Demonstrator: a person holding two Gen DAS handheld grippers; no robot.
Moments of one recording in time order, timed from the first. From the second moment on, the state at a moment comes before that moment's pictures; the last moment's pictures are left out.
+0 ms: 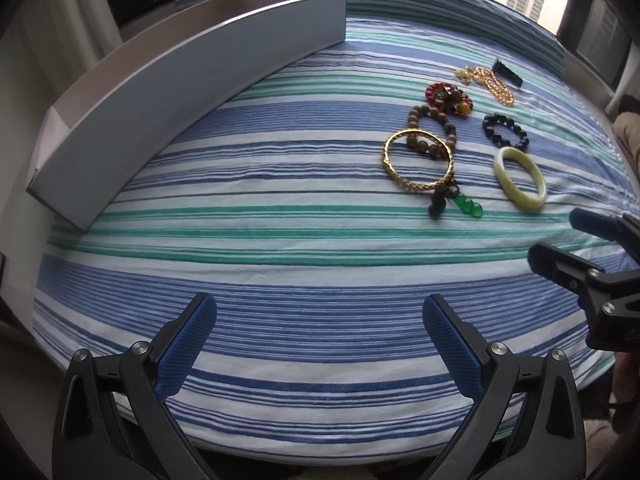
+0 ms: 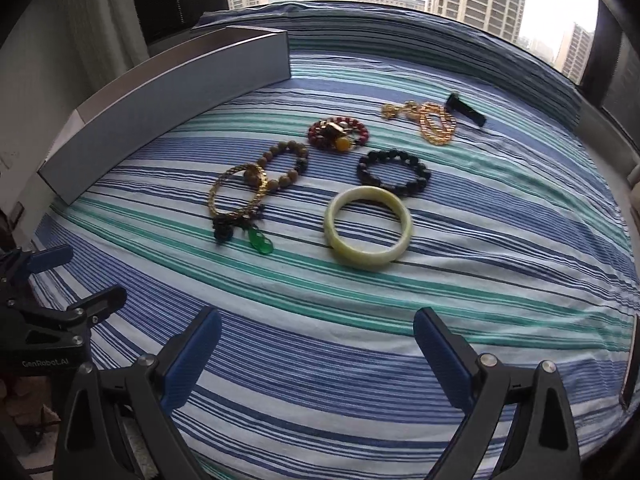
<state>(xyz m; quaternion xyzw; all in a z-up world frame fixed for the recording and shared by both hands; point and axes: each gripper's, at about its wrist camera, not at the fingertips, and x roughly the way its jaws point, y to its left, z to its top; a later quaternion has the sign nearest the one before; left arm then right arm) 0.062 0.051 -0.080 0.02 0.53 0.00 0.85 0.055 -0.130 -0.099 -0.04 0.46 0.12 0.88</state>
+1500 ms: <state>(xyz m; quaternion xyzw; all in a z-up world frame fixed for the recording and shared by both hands) 0.187 -0.011 -0.102 0.08 0.56 -0.17 0.81 0.063 -0.153 -0.105 0.01 0.48 0.17 0.86</state>
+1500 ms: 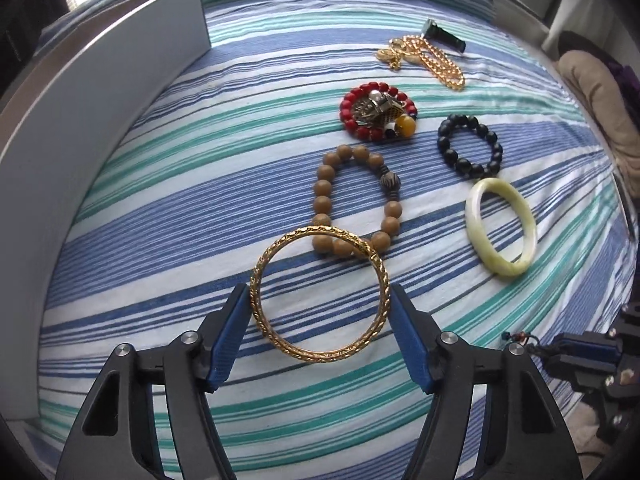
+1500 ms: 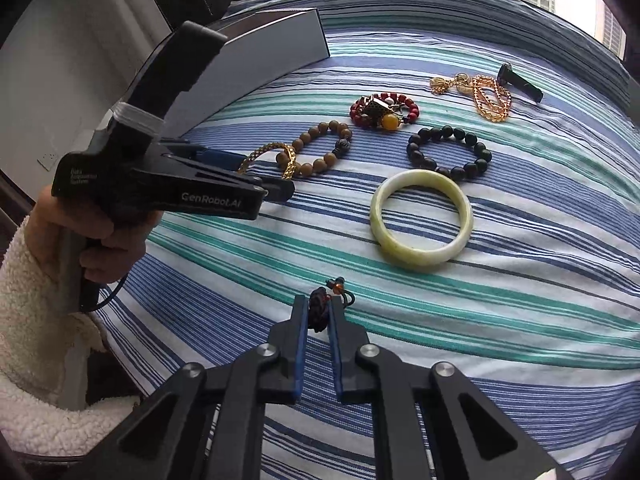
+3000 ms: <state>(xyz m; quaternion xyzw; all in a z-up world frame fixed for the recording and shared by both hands) 0.256 0.314 -0.046 0.01 0.48 0.17 0.86 0.211 0.050 0.009 -0.03 0.36 0.35 0.86</state>
